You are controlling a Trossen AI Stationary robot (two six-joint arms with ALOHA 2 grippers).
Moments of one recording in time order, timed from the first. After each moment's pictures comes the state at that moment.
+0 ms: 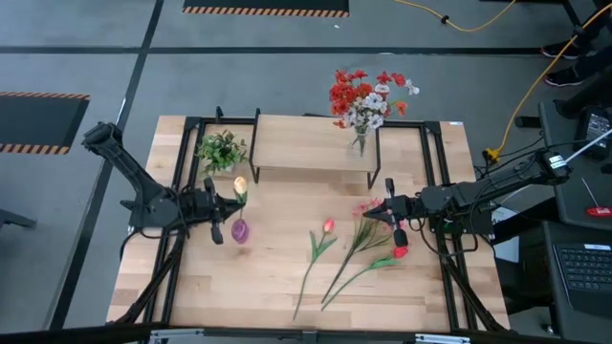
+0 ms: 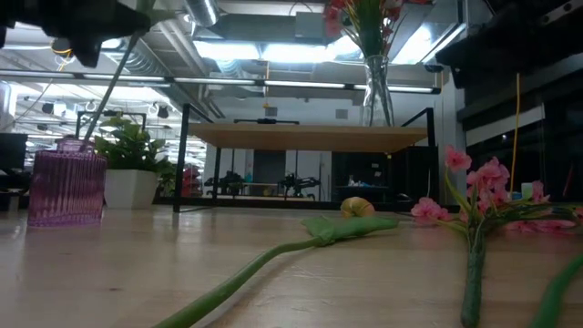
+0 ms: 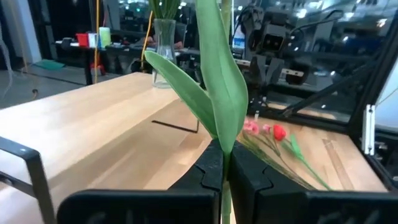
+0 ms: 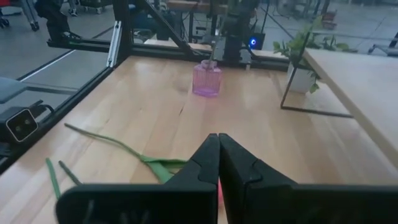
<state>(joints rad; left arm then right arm) -0.74 0.67 0.26 0.34 -1.05 -0.21 0.29 0.77 0.30 0.25 0.19 -0.01</state>
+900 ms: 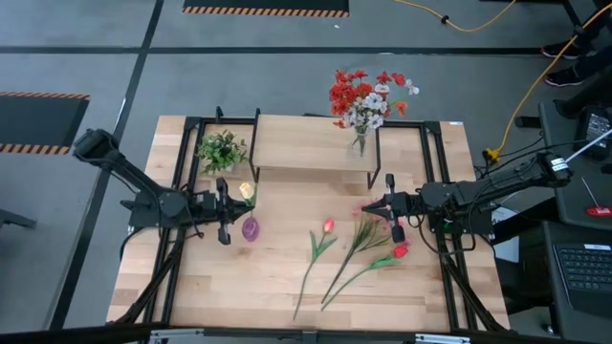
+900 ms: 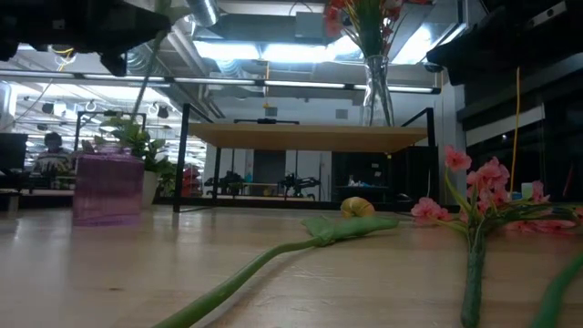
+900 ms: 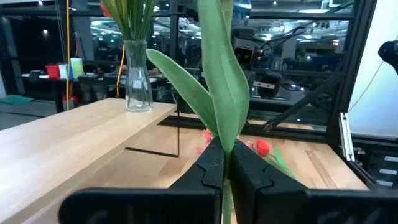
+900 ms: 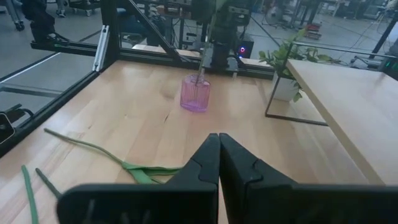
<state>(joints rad) -0.55 0.86 0.13 0.86 -0.75 0.00 0.25 0.77 0.30 0.28 0.19 -0.06</state>
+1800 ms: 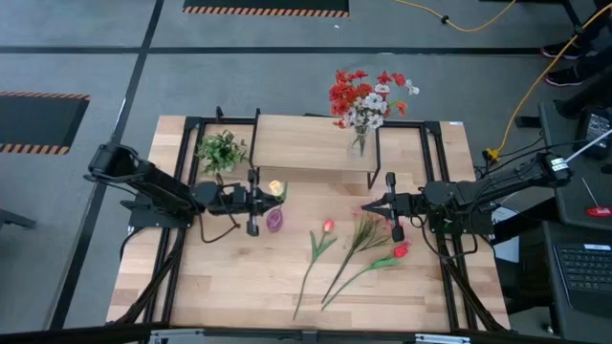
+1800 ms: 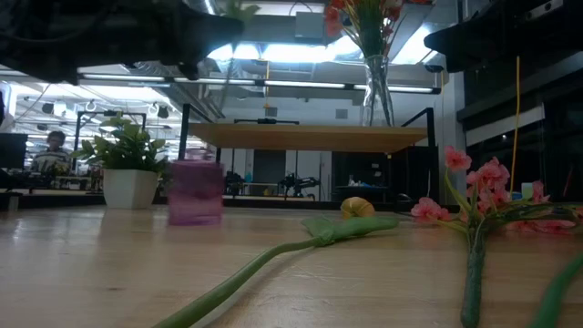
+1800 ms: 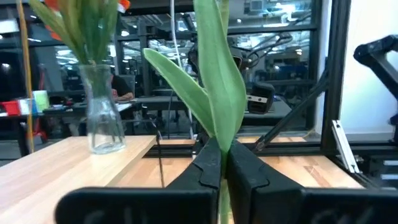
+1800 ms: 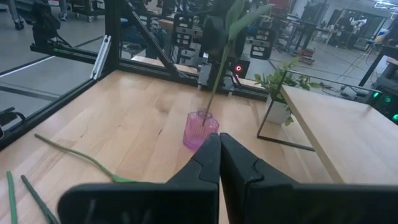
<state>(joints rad) -0.17 1.36 0.28 1.28 -0.25 0.07 0.25 0.77 0.30 0.35 0.19 -0.16</state>
